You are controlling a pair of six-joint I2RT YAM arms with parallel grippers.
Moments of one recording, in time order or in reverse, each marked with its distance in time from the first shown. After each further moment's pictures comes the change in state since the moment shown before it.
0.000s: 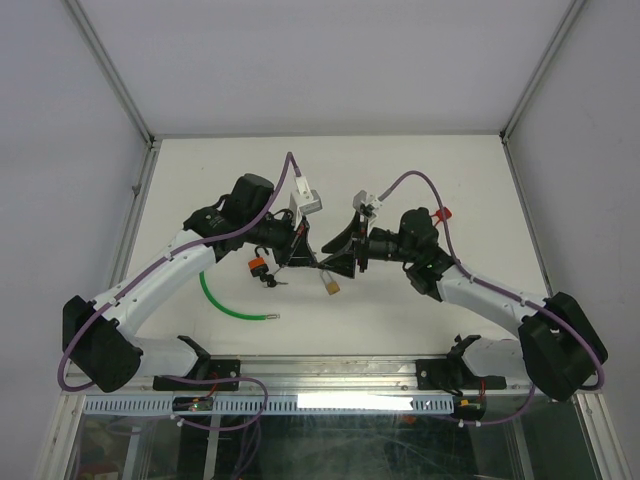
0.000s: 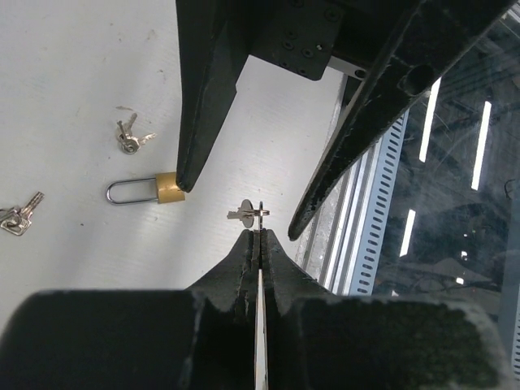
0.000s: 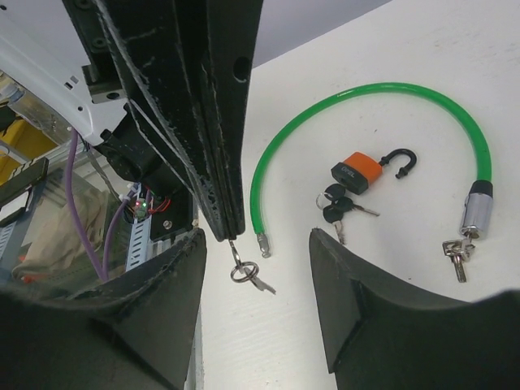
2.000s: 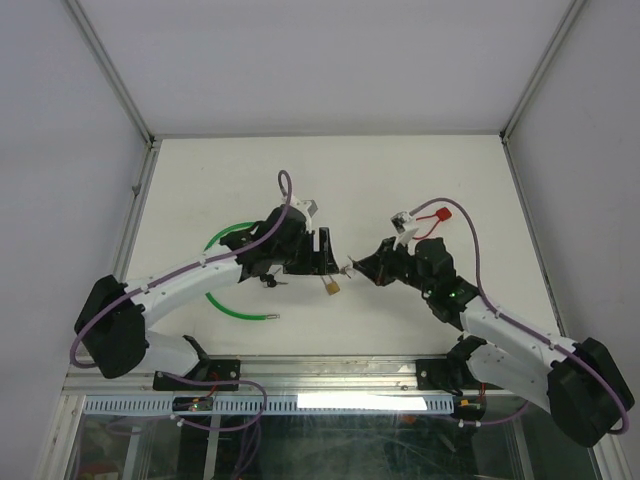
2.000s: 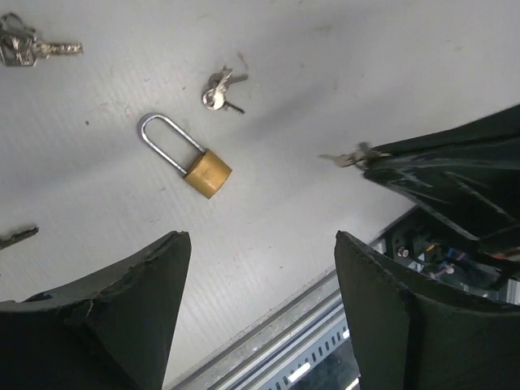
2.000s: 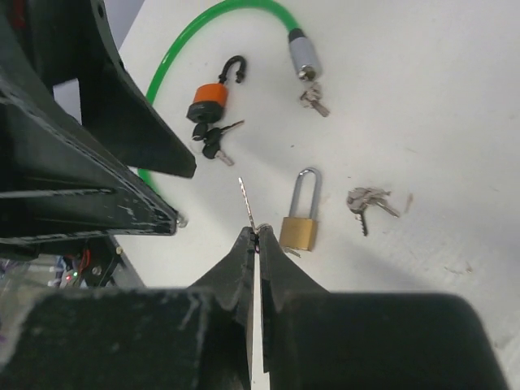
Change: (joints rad) left arm -0.158 0.045 -0.179 0.243 -0.579 -0.775; right arm -0.027 -0.244 -0.214 -0.305 0.473 0.197
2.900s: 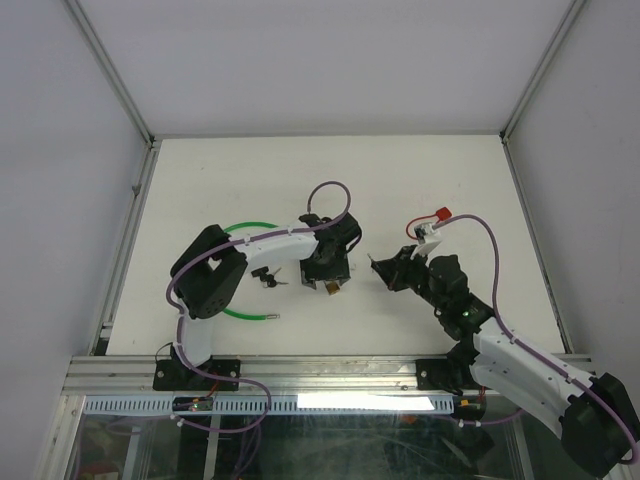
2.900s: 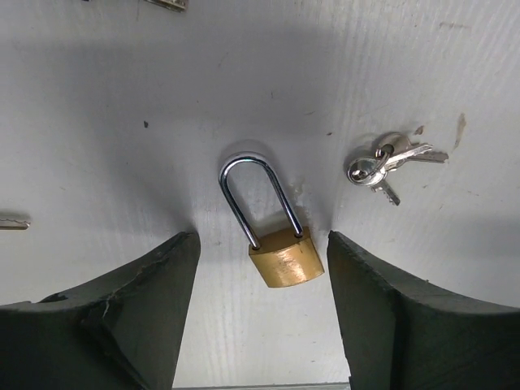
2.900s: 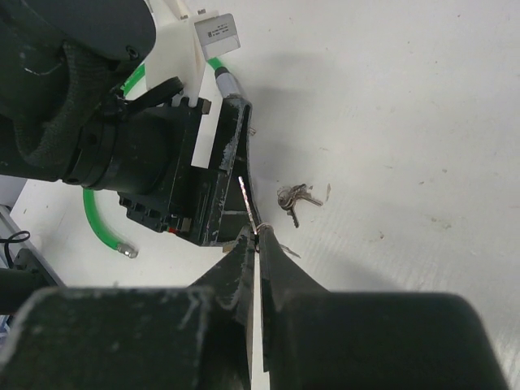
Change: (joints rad) left arm -0.123 0.616 0.413 -0.422 -0.289 -0.317; right arm -0.007 -0.263 -0.144 -0.060 0.265 0.006
